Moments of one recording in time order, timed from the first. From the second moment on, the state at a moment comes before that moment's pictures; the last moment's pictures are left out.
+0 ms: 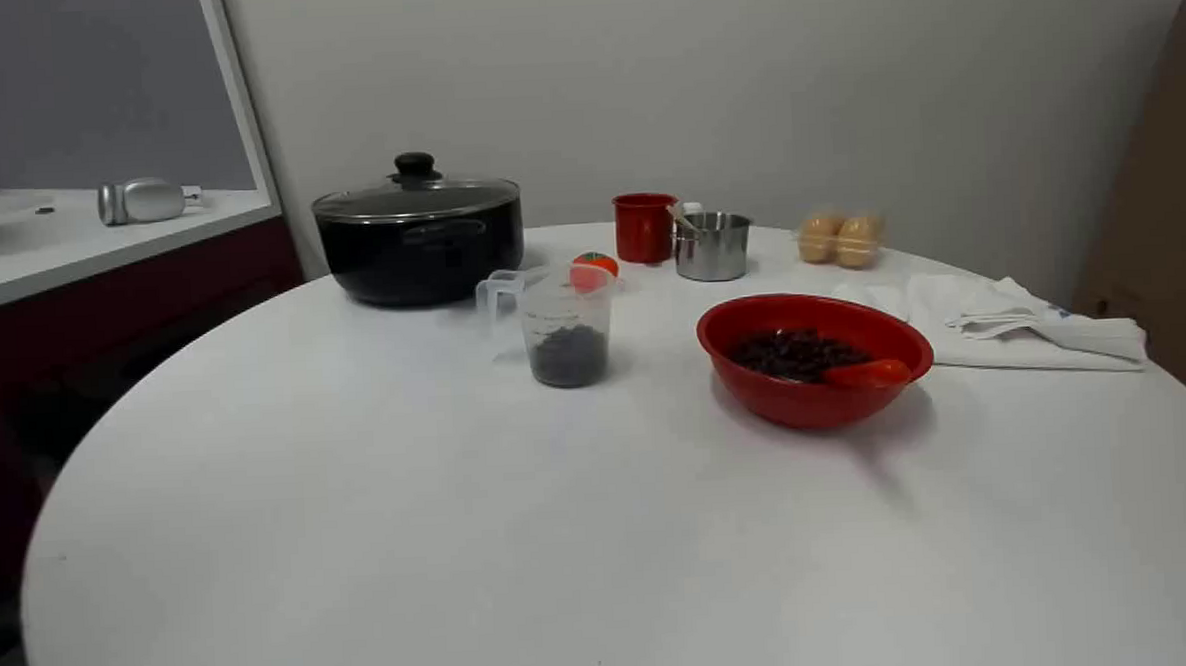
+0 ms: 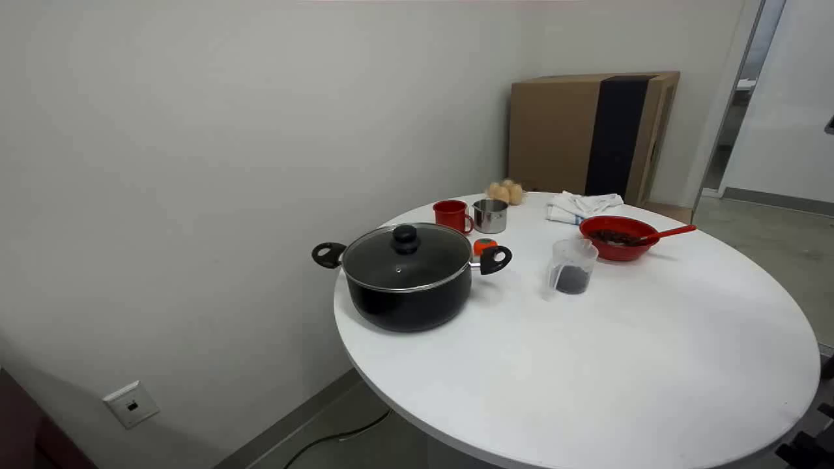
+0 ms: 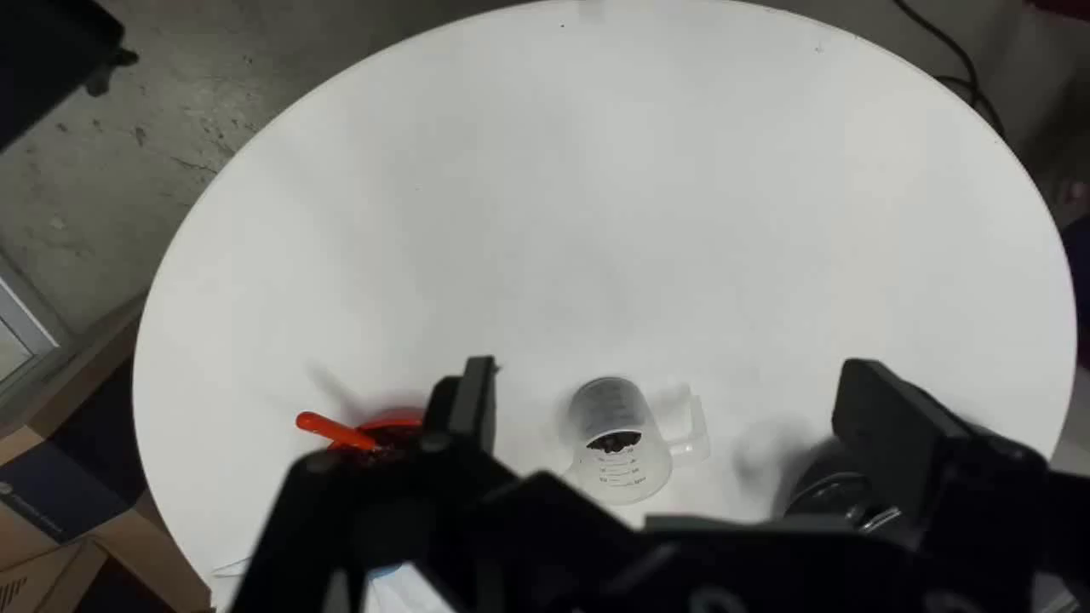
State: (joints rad) arm -0.17 -0.86 -0.27 -2.78 -0.16 2.08 -0.30
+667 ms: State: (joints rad) arm -0.17 -0.86 -0.27 -2.78 -0.16 2.08 -0.30
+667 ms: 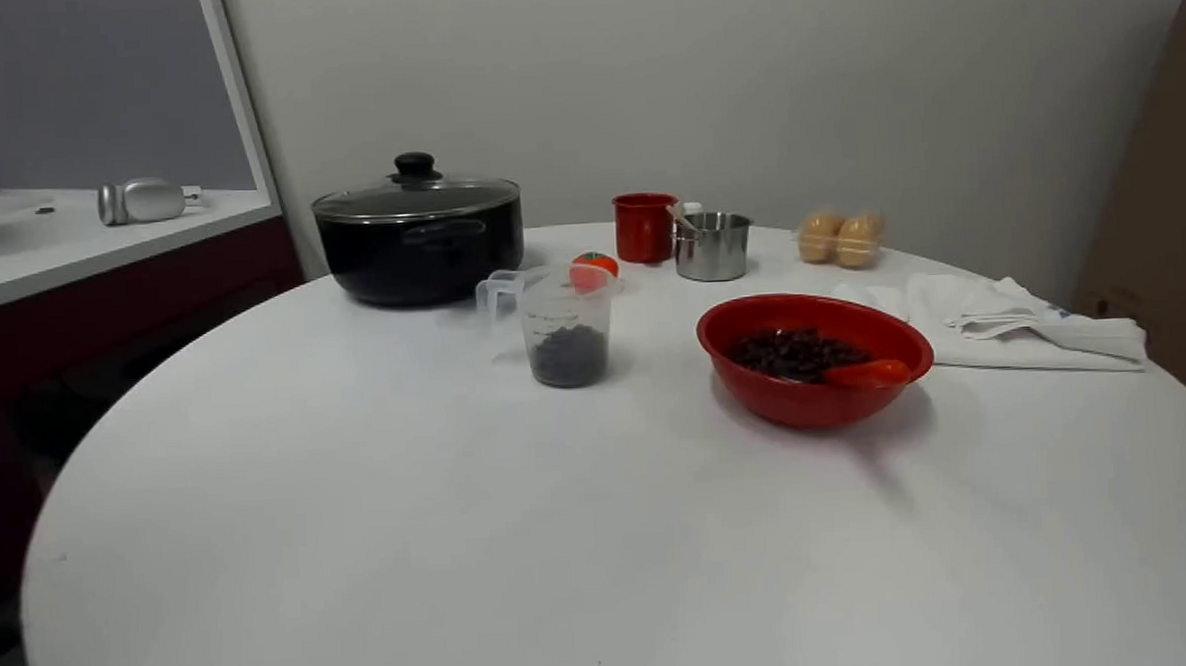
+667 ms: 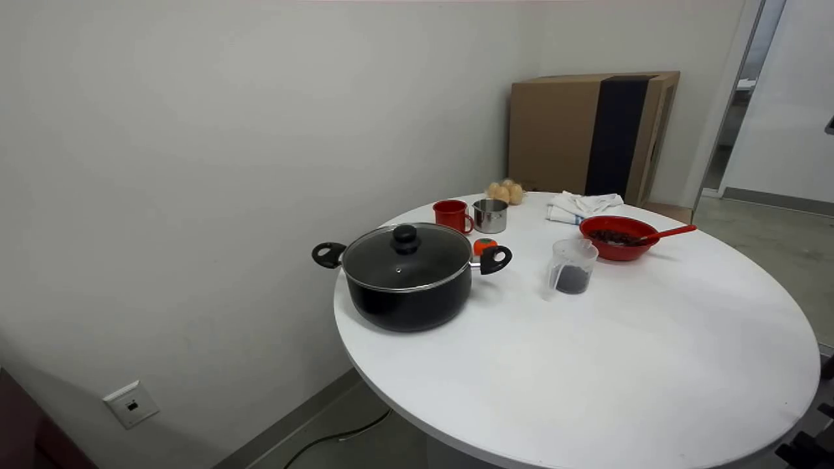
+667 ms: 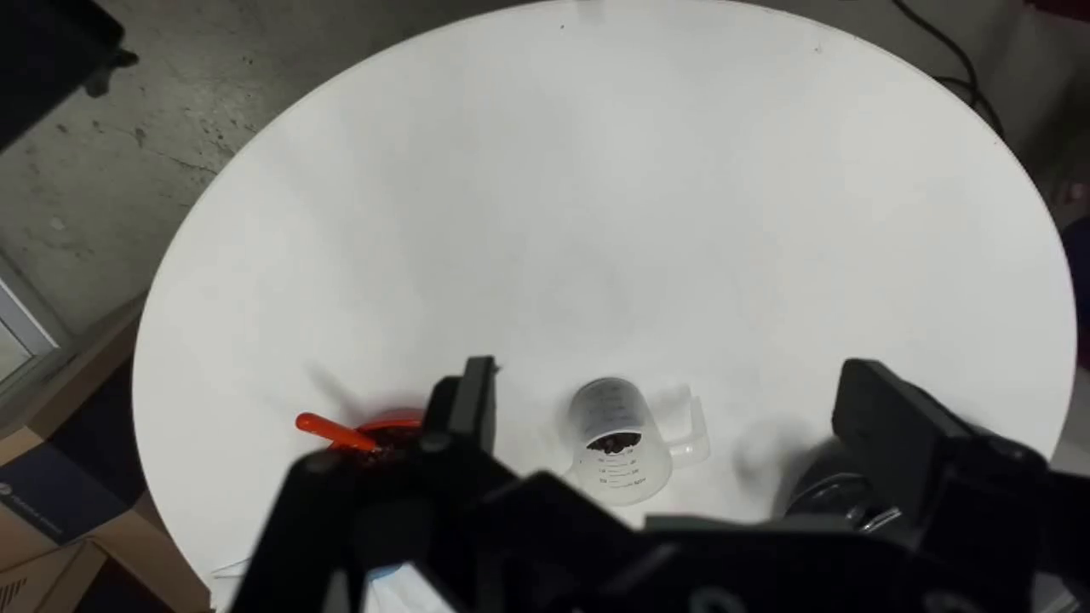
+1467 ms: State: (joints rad) arm -0.16 -0.60 -0.27 -2.65 -0.16 2.17 -0.30
